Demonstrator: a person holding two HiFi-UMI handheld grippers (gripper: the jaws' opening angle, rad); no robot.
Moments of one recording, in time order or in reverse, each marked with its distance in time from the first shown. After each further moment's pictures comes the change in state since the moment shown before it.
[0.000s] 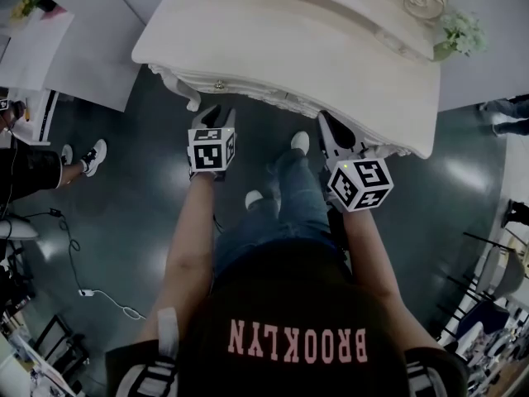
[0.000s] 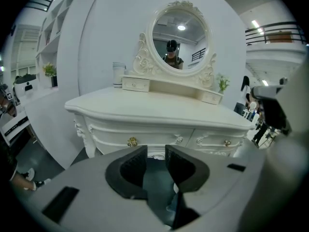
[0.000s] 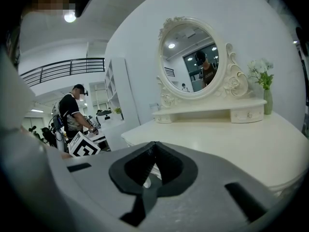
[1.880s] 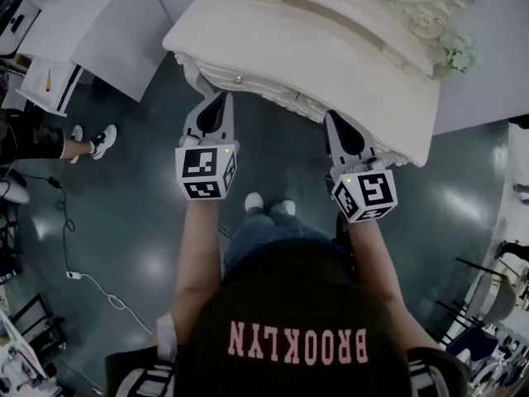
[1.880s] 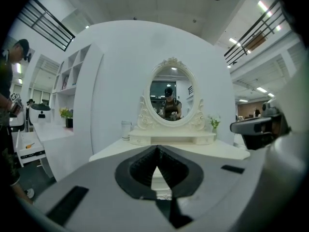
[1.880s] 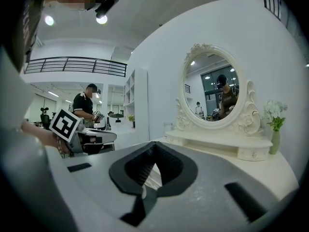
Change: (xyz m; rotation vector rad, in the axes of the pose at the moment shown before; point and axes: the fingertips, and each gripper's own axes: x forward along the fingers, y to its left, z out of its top) left arm -0.179 -0.032 0.111 0.054 -0.502 0.092; right arm -0.059 0.064 0.069 -0.232 -0.160 0.097
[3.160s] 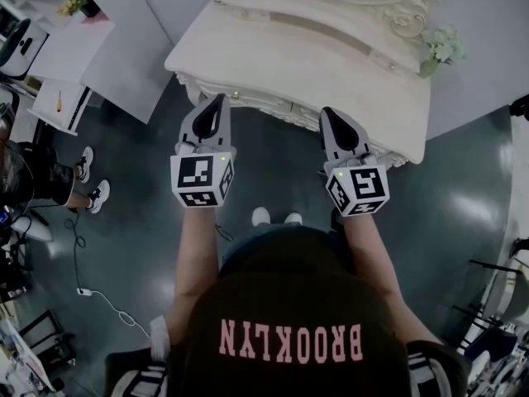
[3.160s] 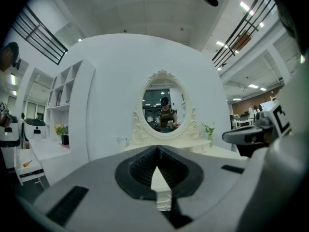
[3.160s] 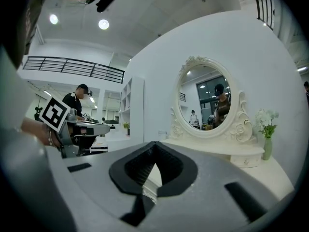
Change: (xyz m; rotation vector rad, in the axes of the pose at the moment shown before) left arm -0.025 -0.033 0.065 0.101 -0.125 -0.032; right arm -0.023 -0.014 0.024 -0.011 -0.104 -0.066
